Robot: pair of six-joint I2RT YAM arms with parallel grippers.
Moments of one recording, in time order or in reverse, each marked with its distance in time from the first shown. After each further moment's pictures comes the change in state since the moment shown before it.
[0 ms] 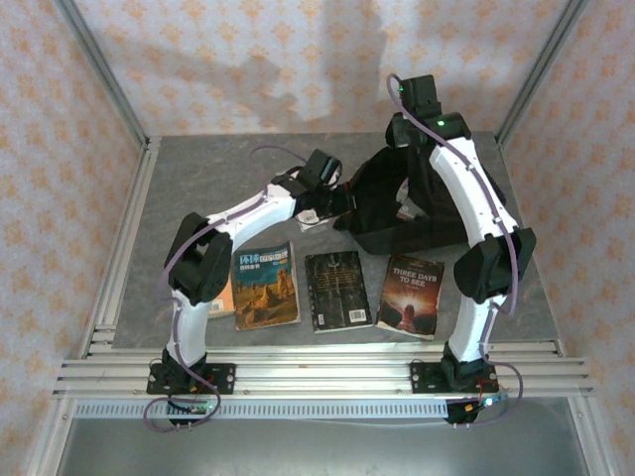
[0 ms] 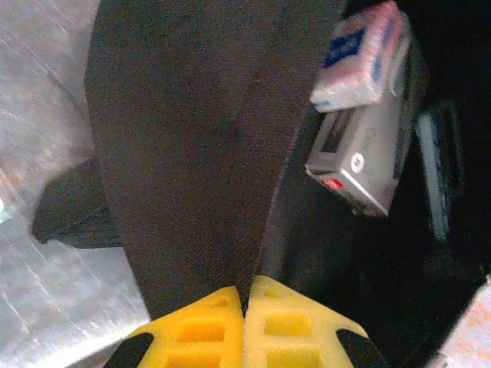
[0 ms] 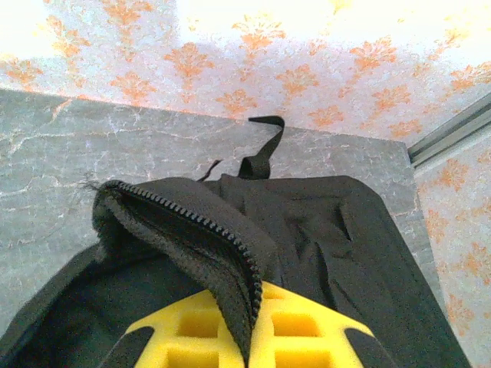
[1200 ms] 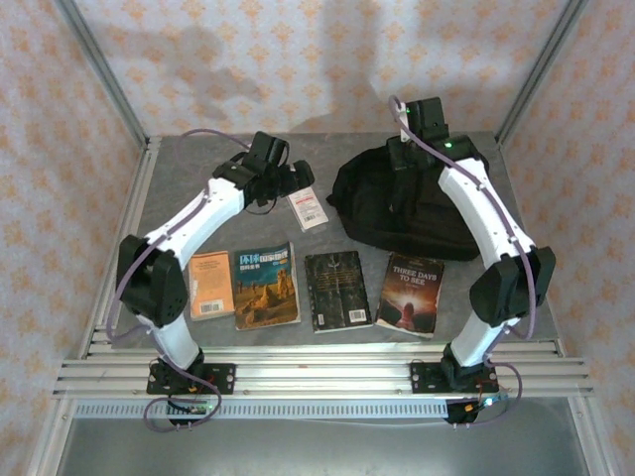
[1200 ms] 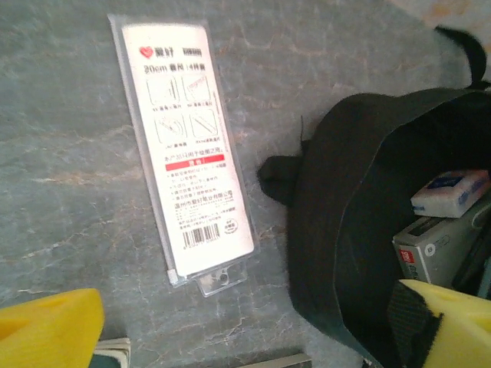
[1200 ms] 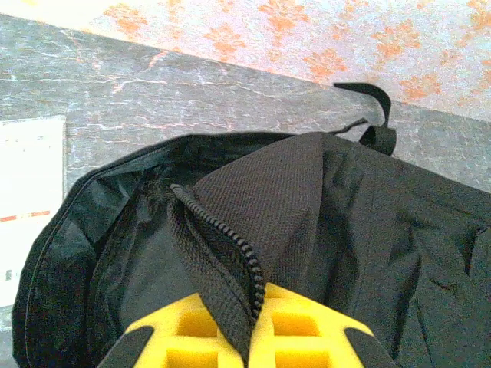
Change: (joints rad) left arm 0.191 -0.255 -0.107 -0.189 -0.254 0.081; right arm 0.000 -0.207 -0.321 0.092 -0.239 -0.030
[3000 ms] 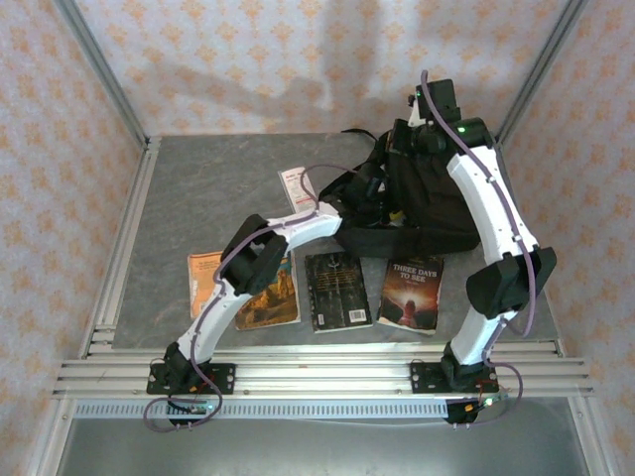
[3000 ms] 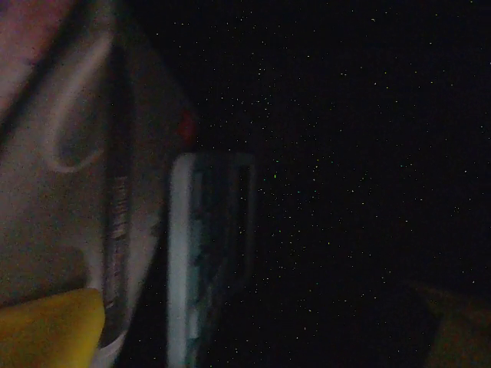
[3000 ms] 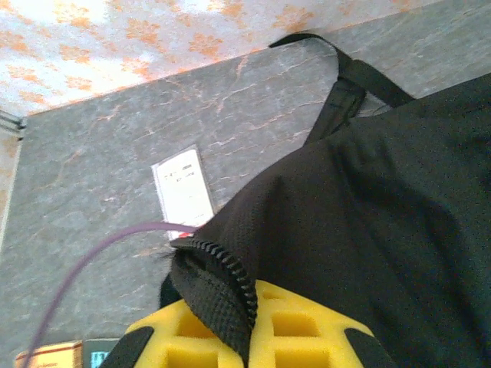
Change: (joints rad) left arm -0.327 0.635 0.382 0.711 0.330 -0.447; right arm -0.033 0.062 0.213 -0.193 -0.238 0.450
